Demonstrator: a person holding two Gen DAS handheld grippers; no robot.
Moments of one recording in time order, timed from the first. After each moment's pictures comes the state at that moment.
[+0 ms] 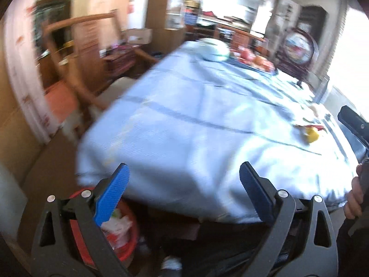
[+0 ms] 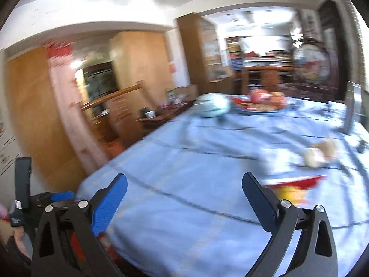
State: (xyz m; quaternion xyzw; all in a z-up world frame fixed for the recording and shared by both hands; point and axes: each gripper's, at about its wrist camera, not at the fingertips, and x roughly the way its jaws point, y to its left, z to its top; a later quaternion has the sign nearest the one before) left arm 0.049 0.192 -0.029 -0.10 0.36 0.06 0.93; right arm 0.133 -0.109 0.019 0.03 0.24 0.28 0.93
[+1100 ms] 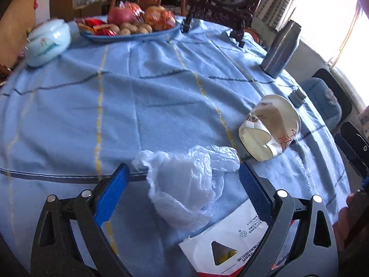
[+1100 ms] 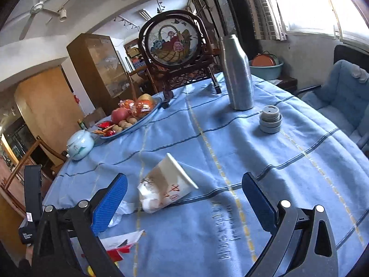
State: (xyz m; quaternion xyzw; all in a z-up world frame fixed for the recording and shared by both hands) left arm 0.375 -0.047 -0.070 -0.05 0.47 -0.15 0.87; right arm 0.319 -0.321 -0.023 0.16 0.29 0.03 0.94
